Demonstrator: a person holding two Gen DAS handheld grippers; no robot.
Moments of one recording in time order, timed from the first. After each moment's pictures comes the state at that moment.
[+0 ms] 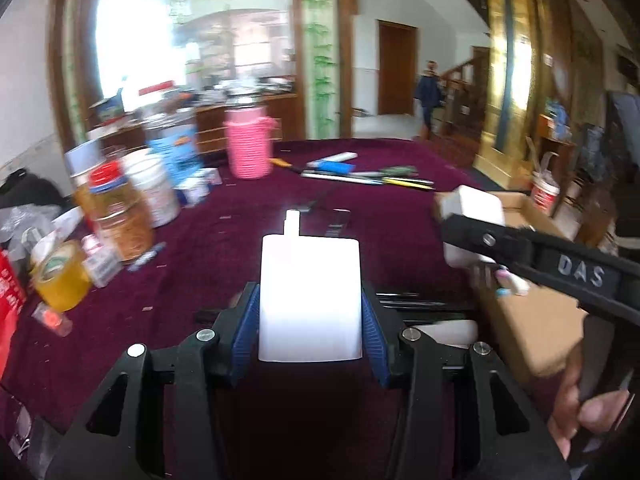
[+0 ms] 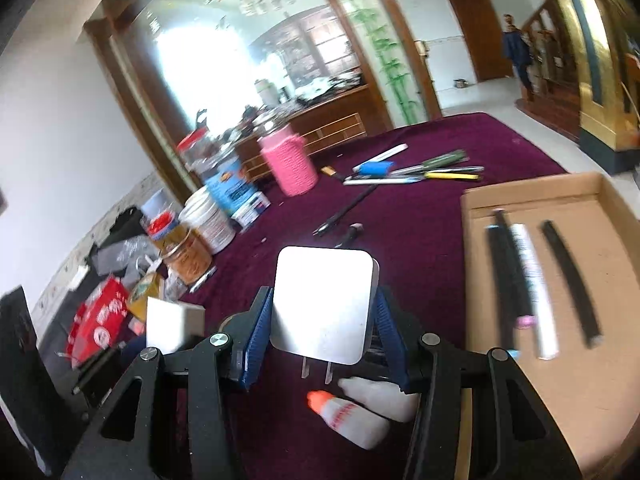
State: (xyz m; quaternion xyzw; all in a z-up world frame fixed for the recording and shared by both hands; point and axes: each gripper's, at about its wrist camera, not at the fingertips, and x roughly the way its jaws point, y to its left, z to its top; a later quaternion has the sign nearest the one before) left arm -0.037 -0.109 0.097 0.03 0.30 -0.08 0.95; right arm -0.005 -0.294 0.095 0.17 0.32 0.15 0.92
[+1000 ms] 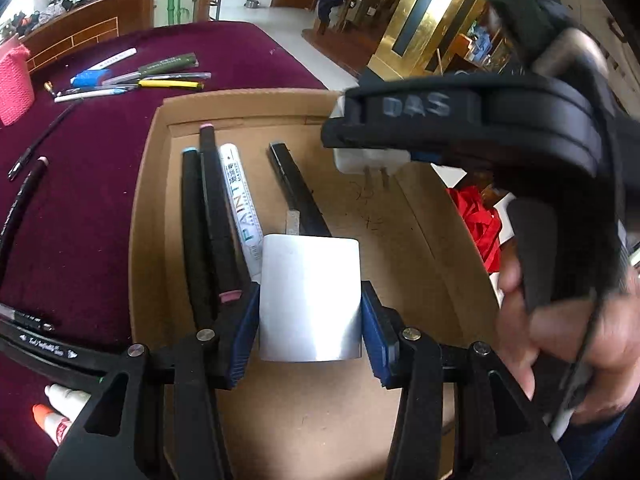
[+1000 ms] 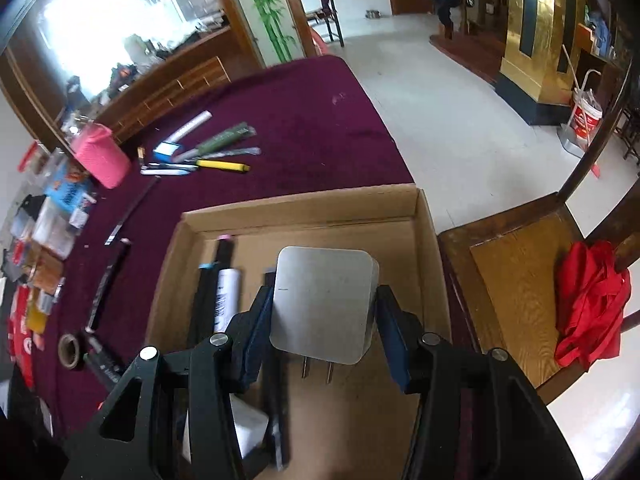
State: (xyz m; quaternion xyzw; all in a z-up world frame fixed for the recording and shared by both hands) left arm 0.045 -0.345 0.048 0.00 0.50 -0.26 0.83; right arm 0.112 -0.494 0.069 0.12 0.49 0.00 0.86
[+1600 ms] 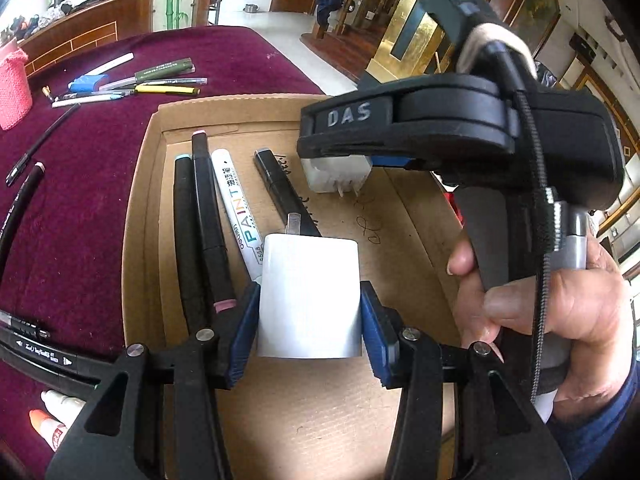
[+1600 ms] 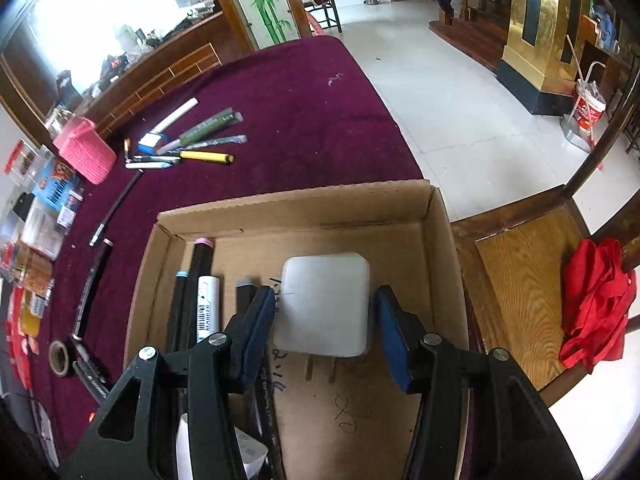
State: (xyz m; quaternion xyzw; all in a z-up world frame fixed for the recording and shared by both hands) left arm 0.042 -0.345 0.048 0.00 0.49 -0.26 0.83; right arm 0.125 -0.502 0.055 0.13 0.51 0.01 0.85
